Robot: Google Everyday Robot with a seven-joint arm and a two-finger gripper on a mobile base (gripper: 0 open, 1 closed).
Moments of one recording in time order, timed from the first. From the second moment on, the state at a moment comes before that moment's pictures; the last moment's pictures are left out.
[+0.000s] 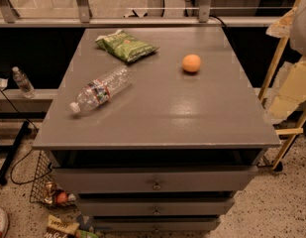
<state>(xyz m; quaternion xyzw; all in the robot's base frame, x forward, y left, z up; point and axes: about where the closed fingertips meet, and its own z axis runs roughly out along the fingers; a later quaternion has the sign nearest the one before) 0.436 -0.206 1.008 -0.60 0.77 -0.07 0.20</state>
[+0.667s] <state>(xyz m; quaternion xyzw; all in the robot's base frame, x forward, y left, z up) 0.465 -0.208 1.001 -0.59 0.77 -0.05 0.24</state>
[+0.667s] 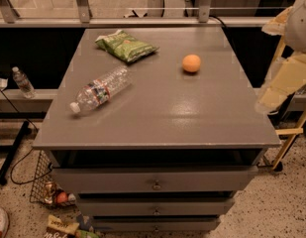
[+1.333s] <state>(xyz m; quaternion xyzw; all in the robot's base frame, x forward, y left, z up) 0.577 -0.214 0.954 -0.52 0.79 0.03 0.33</state>
